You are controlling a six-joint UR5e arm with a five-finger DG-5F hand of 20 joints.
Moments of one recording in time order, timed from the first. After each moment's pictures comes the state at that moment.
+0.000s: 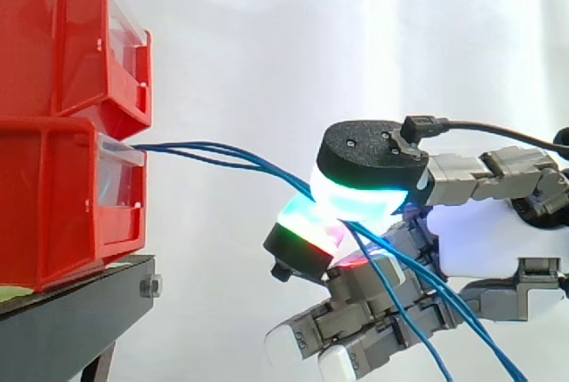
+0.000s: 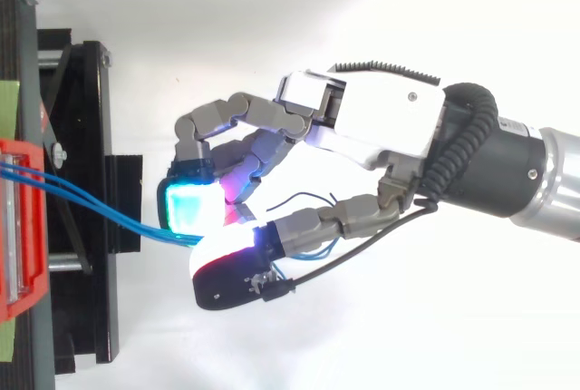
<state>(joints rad) 0.18 -2.27 -1.29 -2.71 -1.13 -0.10</state>
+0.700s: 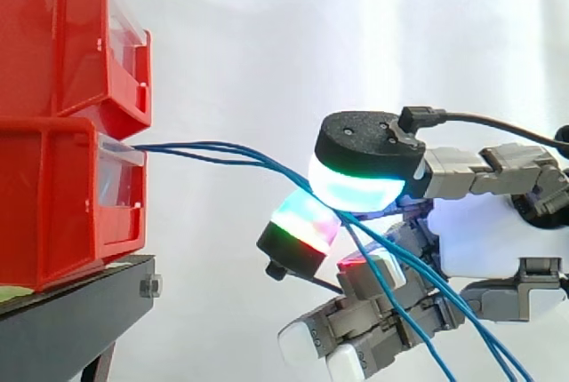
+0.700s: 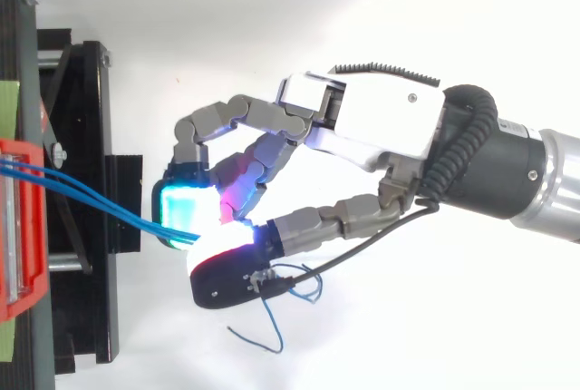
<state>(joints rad) 0.19 -2.27 -1.29 -2.71 -1.13 -0.09</state>
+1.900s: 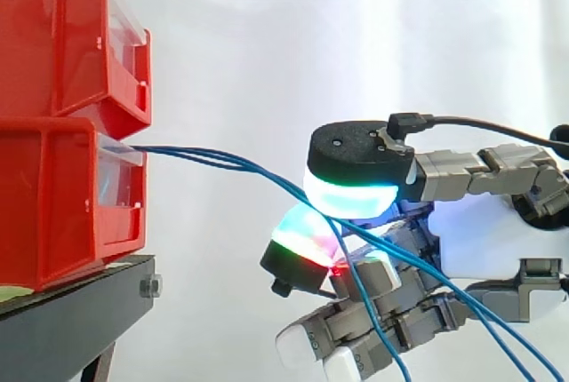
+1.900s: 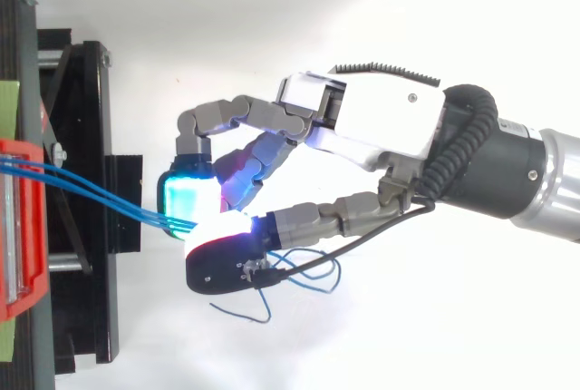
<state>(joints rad) 0.19 -2.27 -1.29 -2.72 -1.13 -0.09</state>
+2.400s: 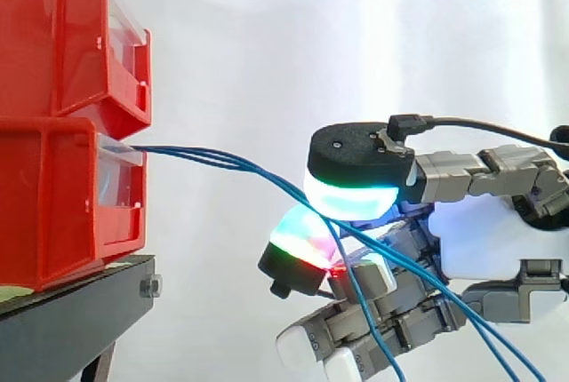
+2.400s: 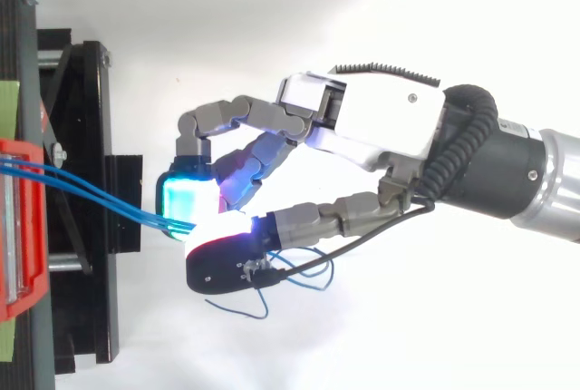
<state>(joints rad) 0.19 -2.27 -1.29 -2.72 -1.13 -0.09</state>
